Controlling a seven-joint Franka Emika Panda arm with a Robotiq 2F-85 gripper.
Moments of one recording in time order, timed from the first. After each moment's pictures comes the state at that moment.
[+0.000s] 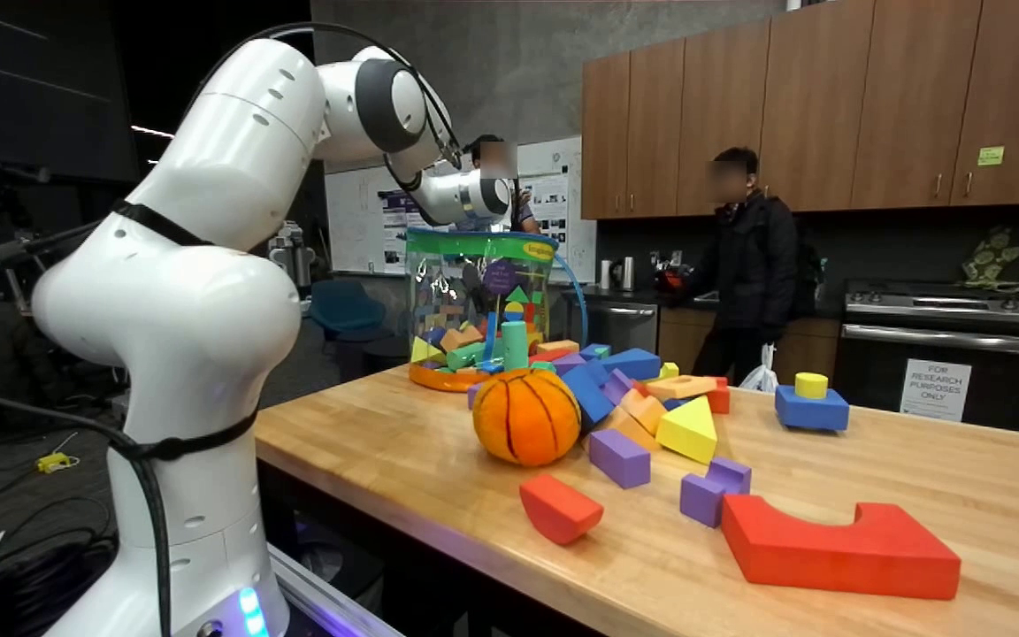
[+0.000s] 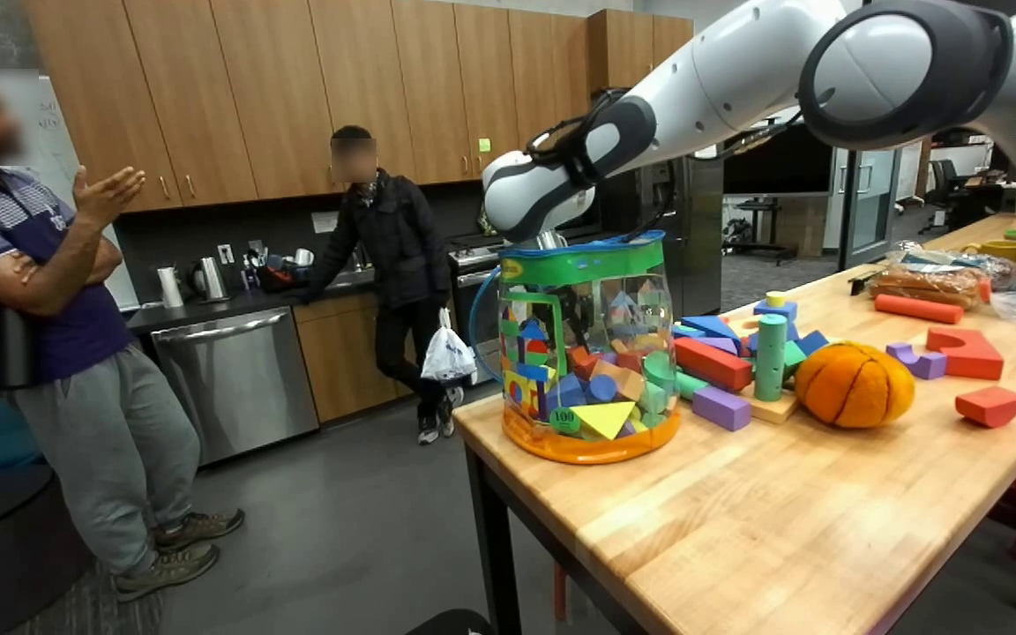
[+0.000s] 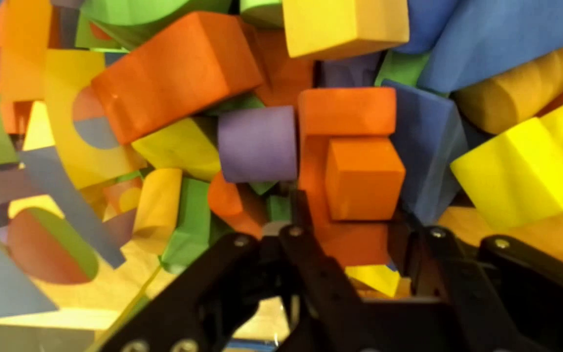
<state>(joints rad) 0.19 0.57 0.00 -1.36 -0.15 1.70 0.38</state>
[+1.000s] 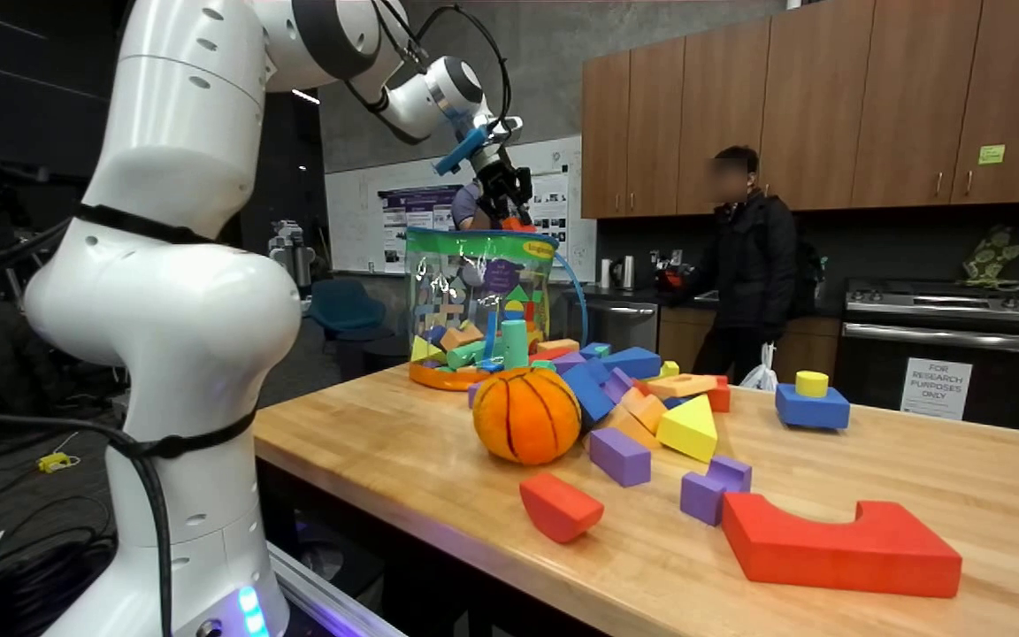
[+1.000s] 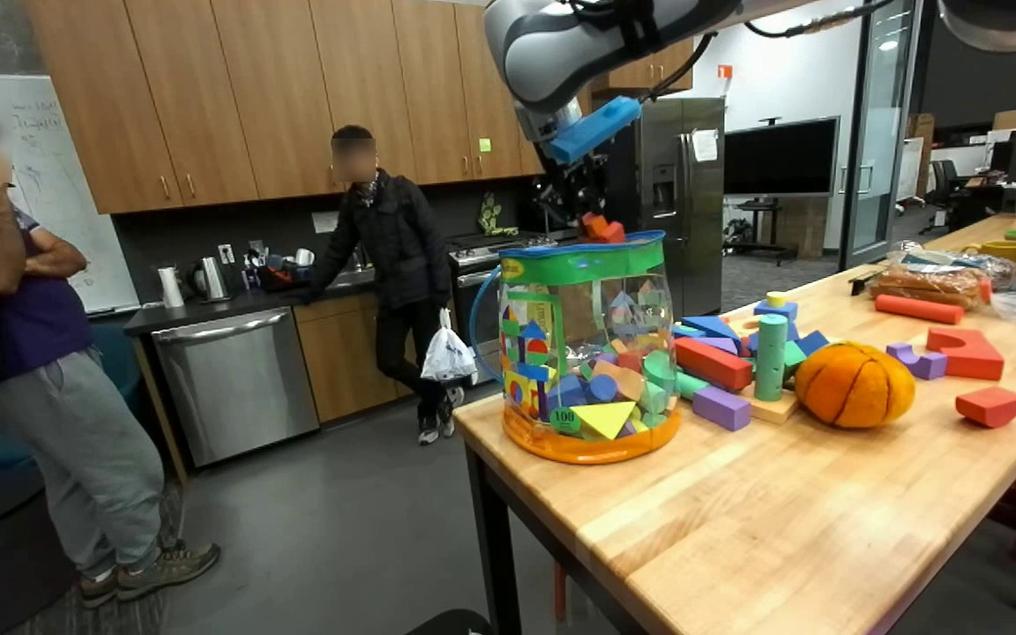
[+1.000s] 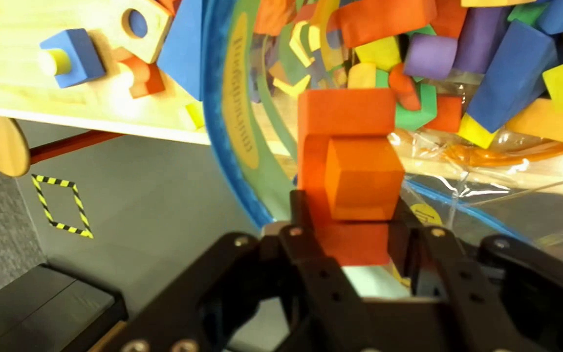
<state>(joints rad) 0.23 0.27 0.01 -1.37 -0.46 1.63 0.34</state>
